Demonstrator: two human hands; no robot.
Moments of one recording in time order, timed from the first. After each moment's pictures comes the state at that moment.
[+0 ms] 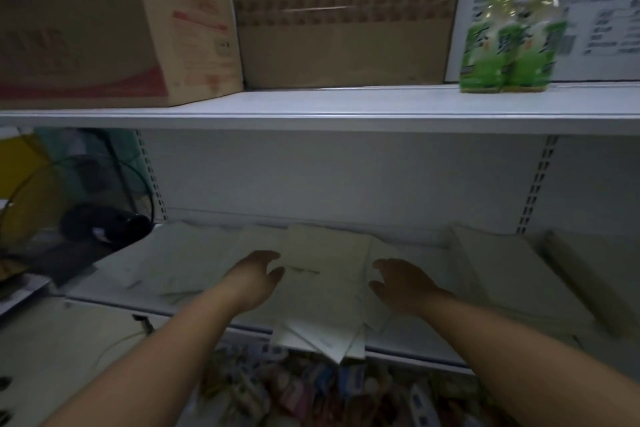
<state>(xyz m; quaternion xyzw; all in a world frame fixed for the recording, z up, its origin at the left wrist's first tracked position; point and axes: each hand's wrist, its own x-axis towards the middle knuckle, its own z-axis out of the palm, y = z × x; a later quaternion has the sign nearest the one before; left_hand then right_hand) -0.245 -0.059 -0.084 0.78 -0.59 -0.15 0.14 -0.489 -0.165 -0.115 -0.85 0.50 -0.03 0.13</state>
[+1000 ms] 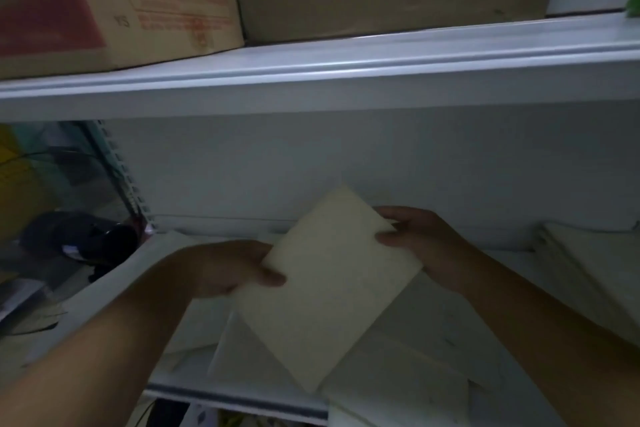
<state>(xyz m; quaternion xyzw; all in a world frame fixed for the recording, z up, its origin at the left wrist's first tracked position) -0.120 -0.138 -0.062 0.63 -0.51 -0.55 0.21 -0.382 -0.227 -0.078 -0.61 0.35 -0.36 0.61</state>
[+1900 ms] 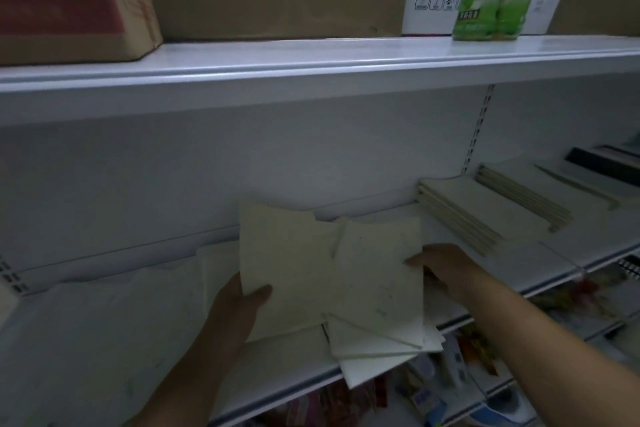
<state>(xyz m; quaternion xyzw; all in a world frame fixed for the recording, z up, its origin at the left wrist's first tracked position) -0.135 -0.132 -0.147 0.59 -0.44 -0.50 0.45 -0.428 -0.131 -0.119 -0.34 0.74 -0.41 0.42</state>
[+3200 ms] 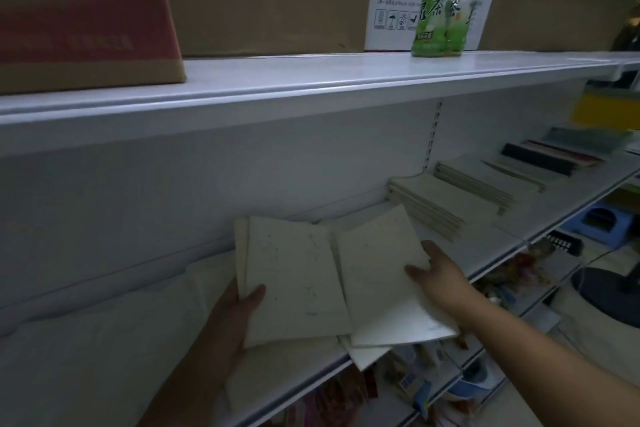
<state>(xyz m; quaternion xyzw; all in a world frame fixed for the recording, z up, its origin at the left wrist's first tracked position) -0.110 -0.133 -0.146 0.43 -0.41 -0.67 0.44 -0.403 -0.073 -0.128 -0.45 0.74 -0.42 0.27</state>
